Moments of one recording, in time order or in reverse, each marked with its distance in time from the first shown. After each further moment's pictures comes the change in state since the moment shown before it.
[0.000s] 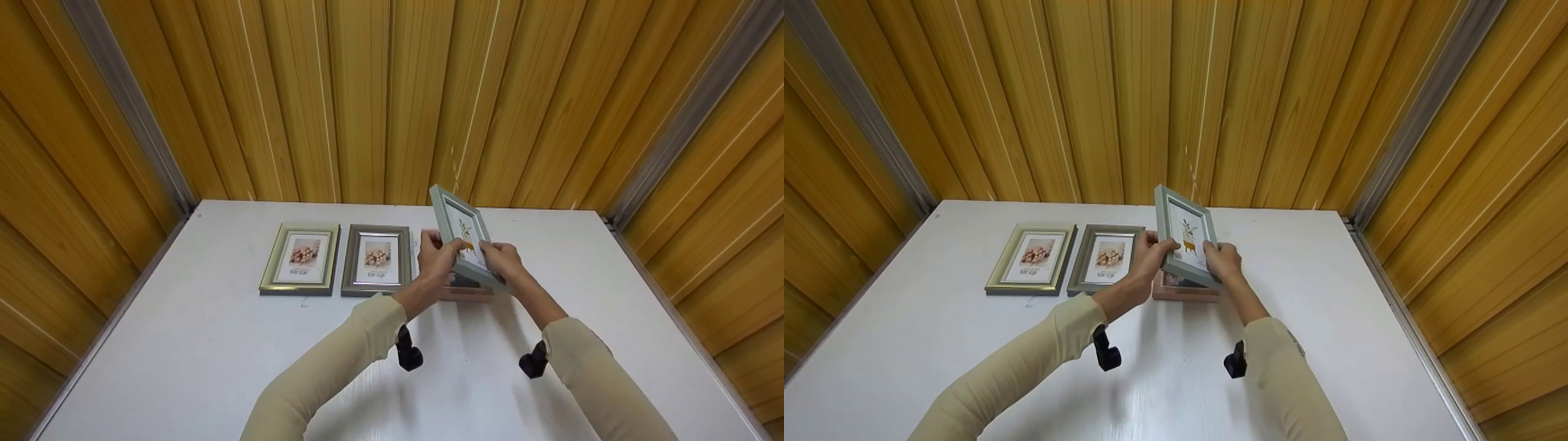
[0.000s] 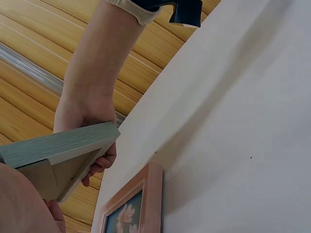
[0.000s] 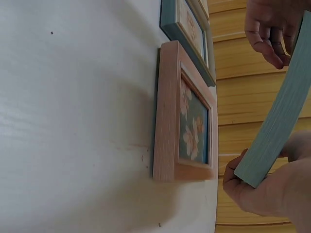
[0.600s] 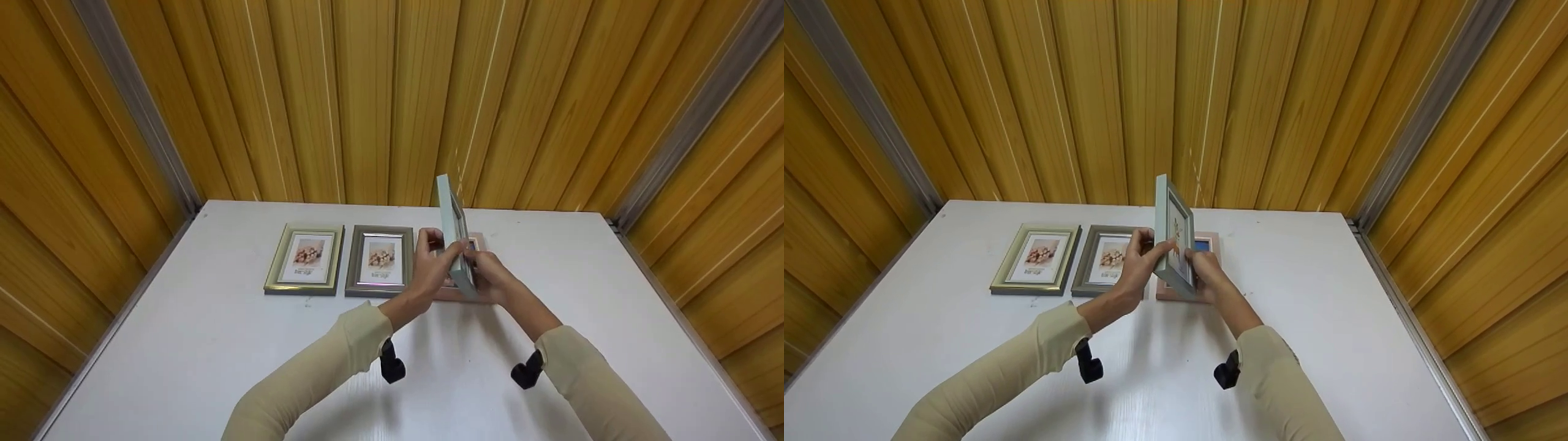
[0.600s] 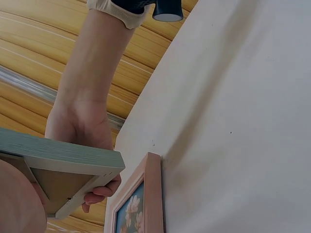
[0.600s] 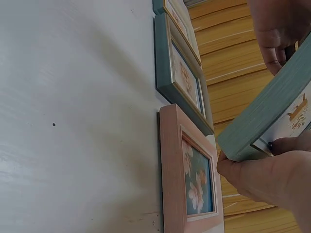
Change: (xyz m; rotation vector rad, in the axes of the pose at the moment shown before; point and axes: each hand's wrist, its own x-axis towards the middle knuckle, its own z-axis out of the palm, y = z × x) left_hand -0.017 0.003 -0.025 -0.018 -0.110 0.234; right_hand -0.019 -0.003 0.028 0.480 -0.369 -0.053
